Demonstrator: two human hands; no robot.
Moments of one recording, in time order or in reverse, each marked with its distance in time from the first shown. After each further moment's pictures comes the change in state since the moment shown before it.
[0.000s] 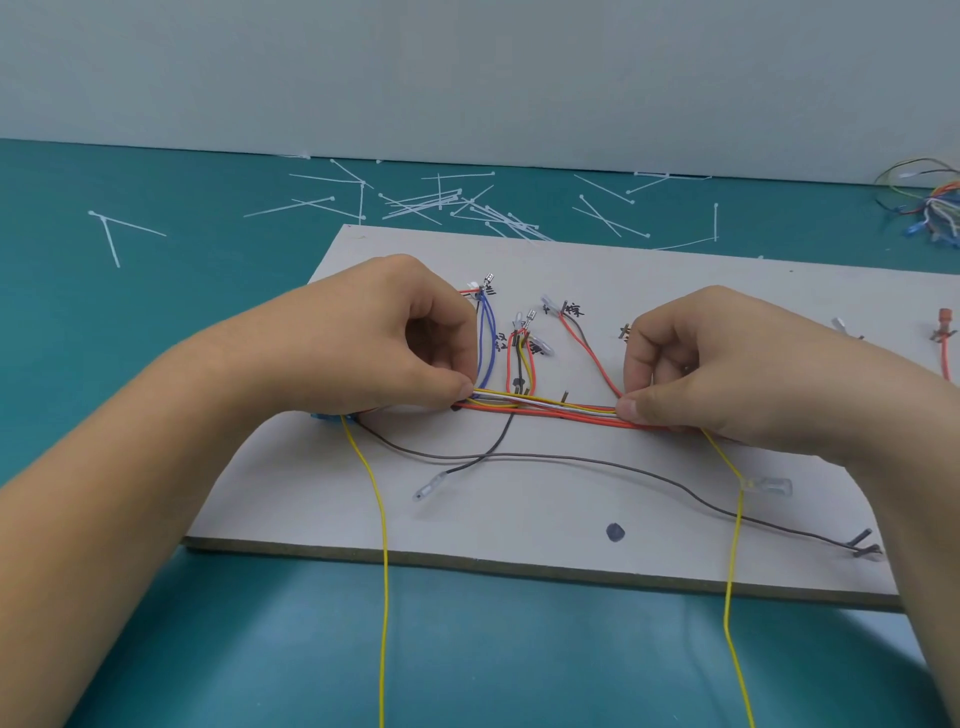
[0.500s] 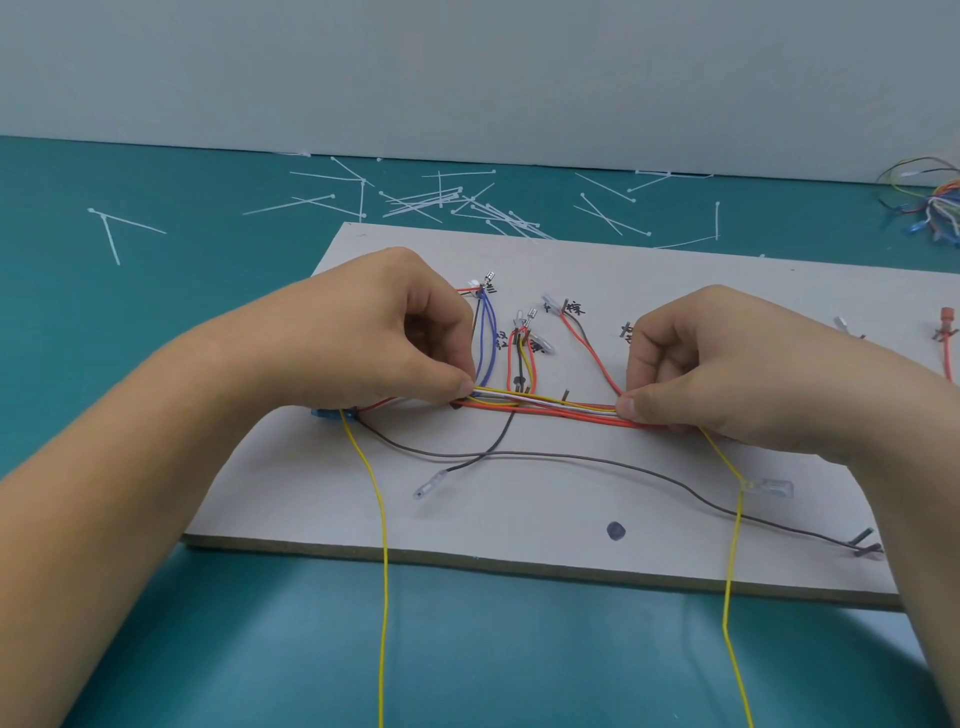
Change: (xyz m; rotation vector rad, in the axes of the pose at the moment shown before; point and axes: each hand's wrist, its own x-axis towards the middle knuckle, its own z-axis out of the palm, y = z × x) left_hand 0.001 -0.004 -0.001 -0.036 0.000 -0.014; right_hand -0.001 -0.002 0.001 0.007 0.003 0.022
